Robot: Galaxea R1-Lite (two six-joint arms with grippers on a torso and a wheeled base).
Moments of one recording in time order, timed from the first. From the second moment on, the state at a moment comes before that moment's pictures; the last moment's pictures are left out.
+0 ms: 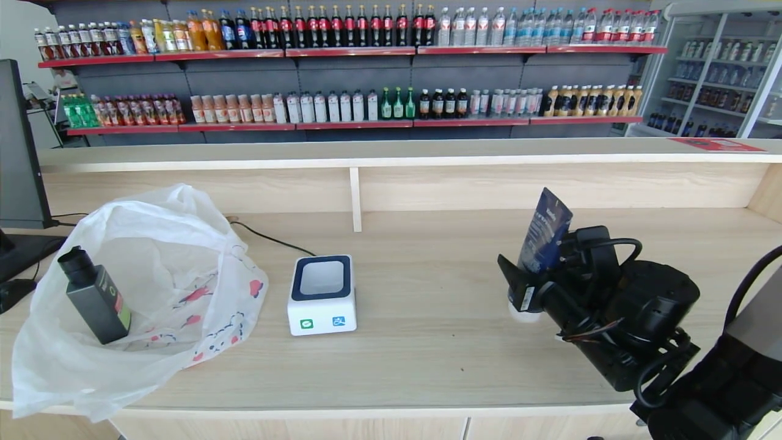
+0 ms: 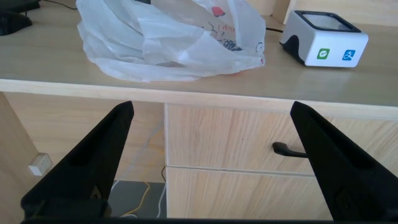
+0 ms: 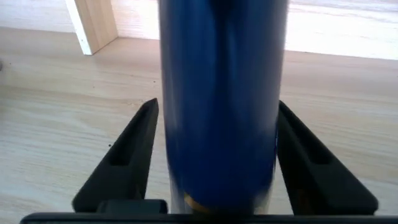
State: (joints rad) left arm 0.00 0.00 0.00 0.01 0.00 -0.01; right arm 0.46 1.98 -0.44 -1.57 -0.27 -0.04
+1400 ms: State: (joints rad) left arm 0.00 0.00 0.00 0.01 0.00 -0.01; right arm 0.48 1.95 -0.41 -1.56 -0.27 0.00
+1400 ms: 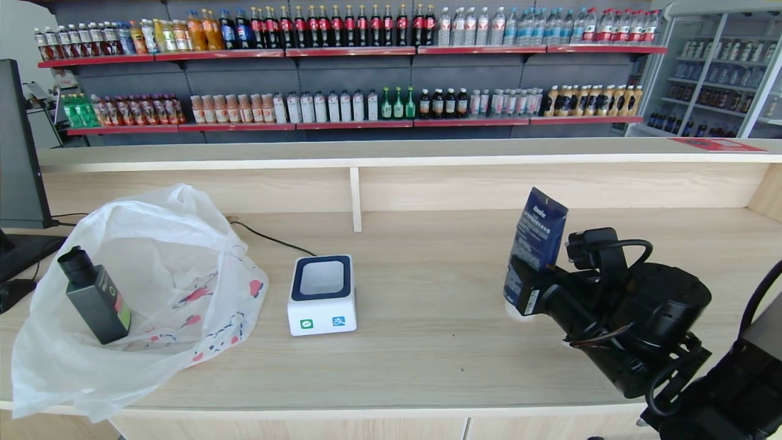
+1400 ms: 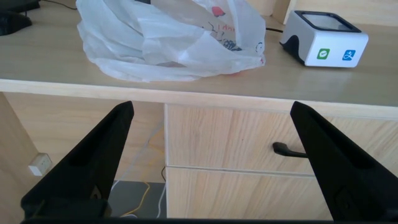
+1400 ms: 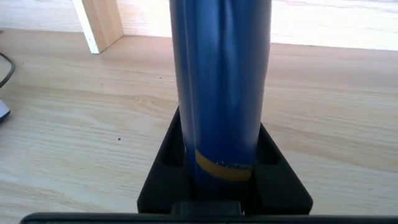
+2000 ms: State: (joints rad) left arm 0.00 0.00 0.00 0.01 0.00 -0.01; right arm 0.47 1.88 -0.39 -1.57 -0.27 0.00
